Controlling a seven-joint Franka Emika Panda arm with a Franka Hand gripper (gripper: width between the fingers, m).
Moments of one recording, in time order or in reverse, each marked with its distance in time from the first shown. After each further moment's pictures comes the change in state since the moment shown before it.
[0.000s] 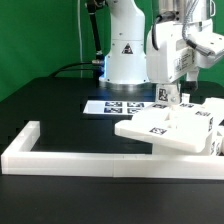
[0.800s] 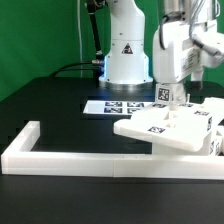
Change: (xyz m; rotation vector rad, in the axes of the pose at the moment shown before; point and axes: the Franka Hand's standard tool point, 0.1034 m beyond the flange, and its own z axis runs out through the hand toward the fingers) arm -0.009 0.015 -0.011 0.001 -0.021 -0.054
